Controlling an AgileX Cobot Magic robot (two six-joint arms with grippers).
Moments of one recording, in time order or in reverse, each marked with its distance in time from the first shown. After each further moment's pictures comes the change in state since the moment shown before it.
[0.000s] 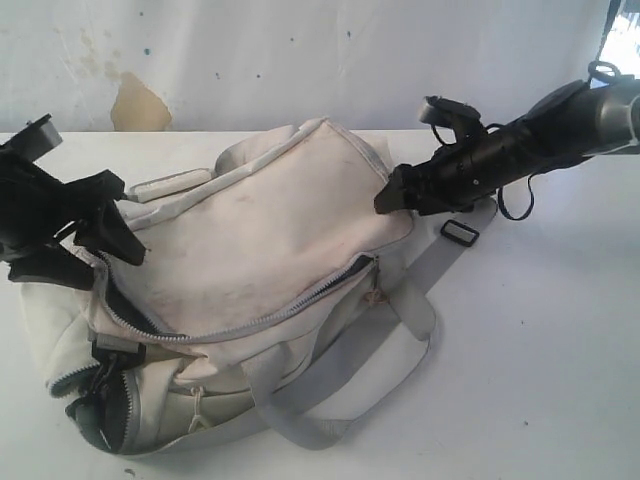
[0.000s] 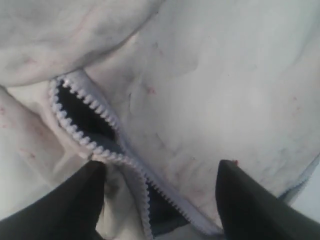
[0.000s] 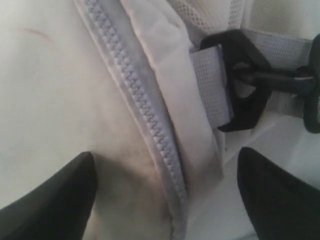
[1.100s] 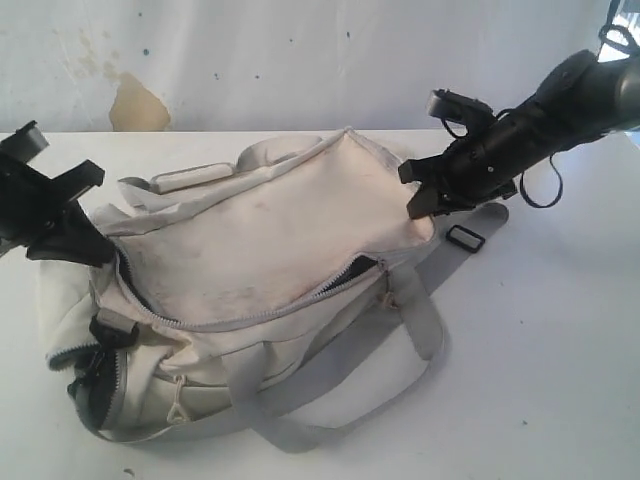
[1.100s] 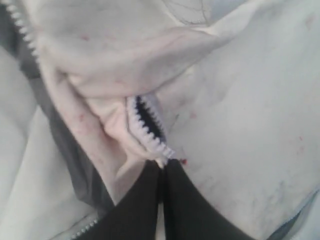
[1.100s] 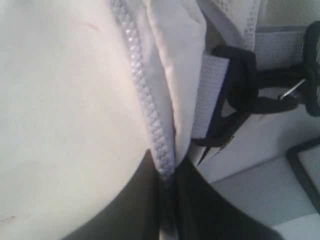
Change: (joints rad) left arm 0.130 0.160 -0.102 -0.101 0.053 0.115; right arm -0.004 -0.091 -0.006 -0.273 0.118 0.335
